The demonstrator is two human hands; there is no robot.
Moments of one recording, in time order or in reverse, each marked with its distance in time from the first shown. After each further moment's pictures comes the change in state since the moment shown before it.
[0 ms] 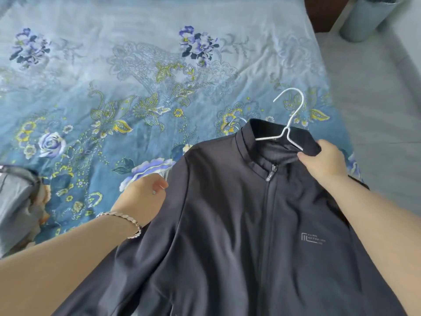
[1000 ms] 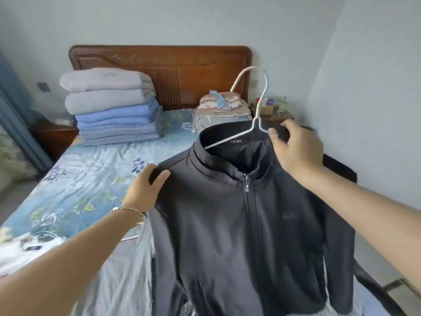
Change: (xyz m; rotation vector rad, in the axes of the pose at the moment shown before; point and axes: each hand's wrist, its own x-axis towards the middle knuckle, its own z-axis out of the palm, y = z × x) left_hand -0.371 -0.112 -0.364 -0.348 0.462 0.470; right_hand -0.494 -0.317 -0.332 0.024 0.671 -0.697
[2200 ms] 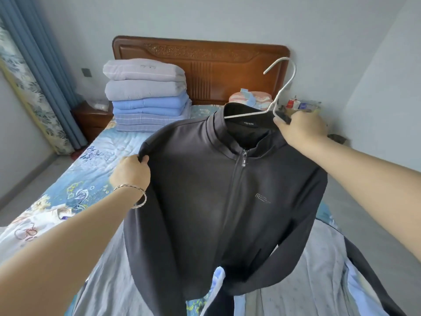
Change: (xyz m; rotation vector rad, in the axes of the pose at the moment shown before) left_hand 0.030 -0.053 -0.073 0.379 0.303 -0.362; right_hand 0.073 -0.052 0.052 -0.291 -0.317 0.137
